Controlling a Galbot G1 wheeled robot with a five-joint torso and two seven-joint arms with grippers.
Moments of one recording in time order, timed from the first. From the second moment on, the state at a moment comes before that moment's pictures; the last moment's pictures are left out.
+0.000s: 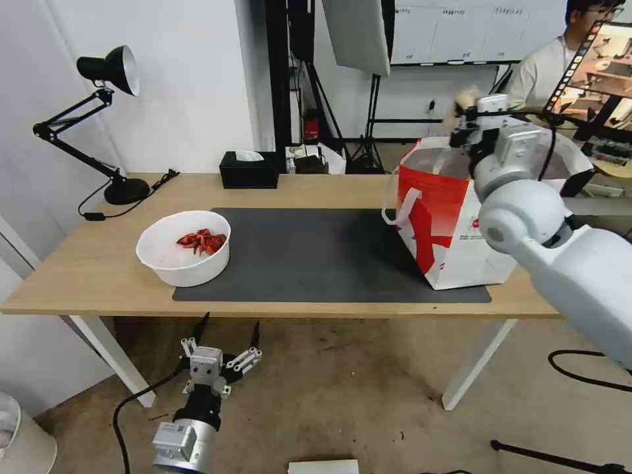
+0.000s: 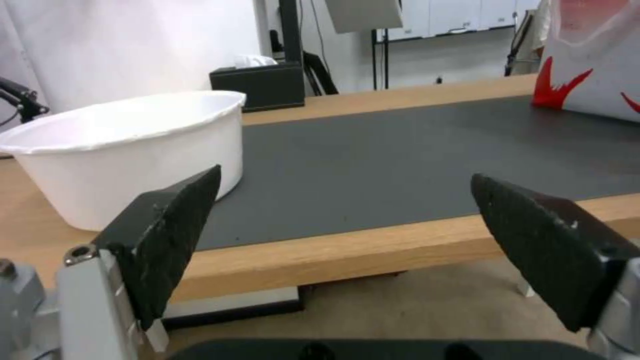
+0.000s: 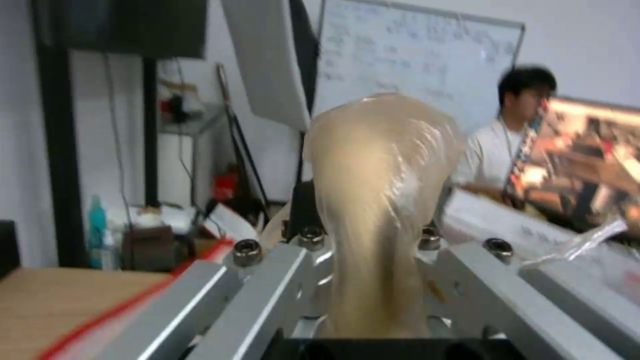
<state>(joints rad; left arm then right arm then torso) 1.78 -1.32 -0.41 -2.25 -0.01 -0.07 -0.13 -0.26 0.67 -0.15 1.84 0.99 -0.37 0.73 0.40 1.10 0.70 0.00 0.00</state>
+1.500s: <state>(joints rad) 1.78 -1.30 -0.42 -2.24 -0.02 -0.07 -0.12 -0.33 0.64 -0.12 1.85 1.06 -0.32 0.65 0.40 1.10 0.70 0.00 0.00</state>
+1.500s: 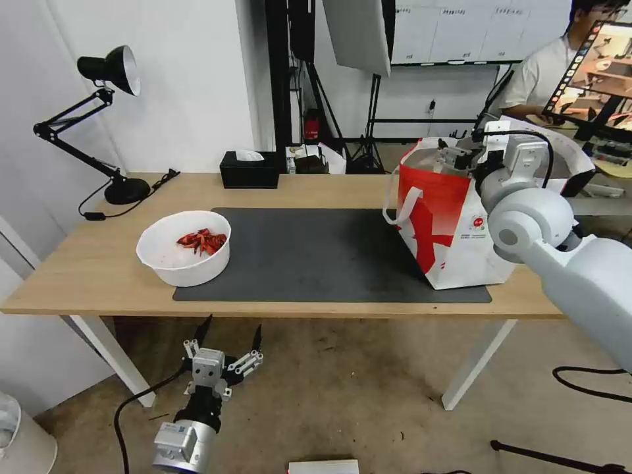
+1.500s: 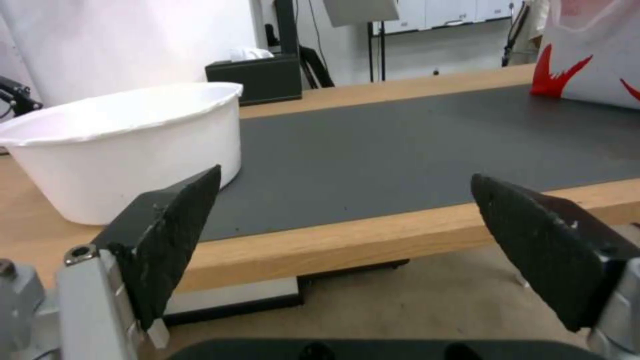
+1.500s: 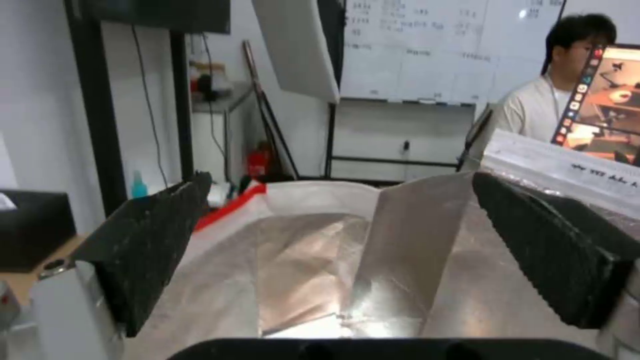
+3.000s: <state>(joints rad) 1.82 -1.38 -0.46 -2.28 0.00 -0.09 -0.14 -1.47 0.74 0.24 2.13 0.66 0.23 0.30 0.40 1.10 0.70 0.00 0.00</state>
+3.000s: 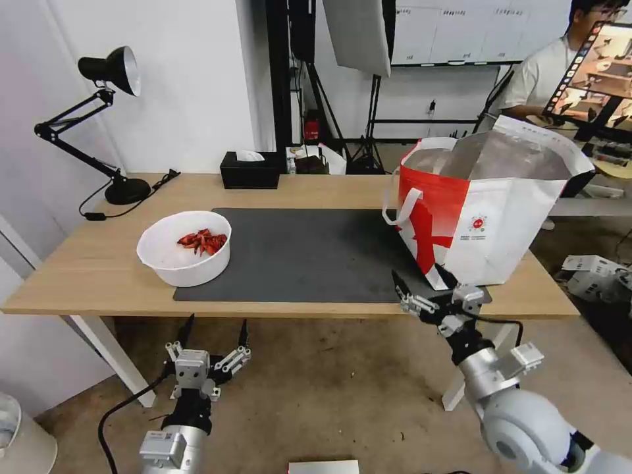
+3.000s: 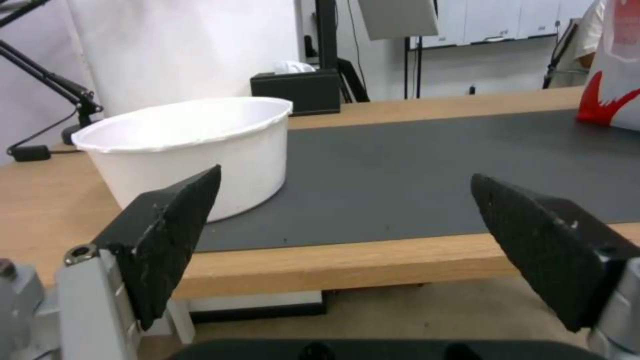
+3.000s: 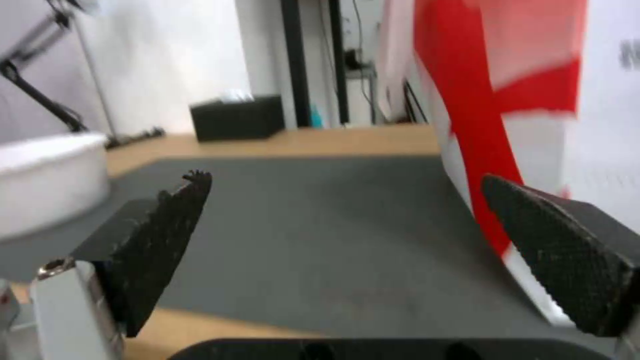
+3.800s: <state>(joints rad) 1.79 -1.37 -0.46 -2.24 -0.01 -0.08 -0.14 -1.54 0.76 0.23 2.10 0.60 0.19 0.33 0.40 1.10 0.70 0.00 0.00</state>
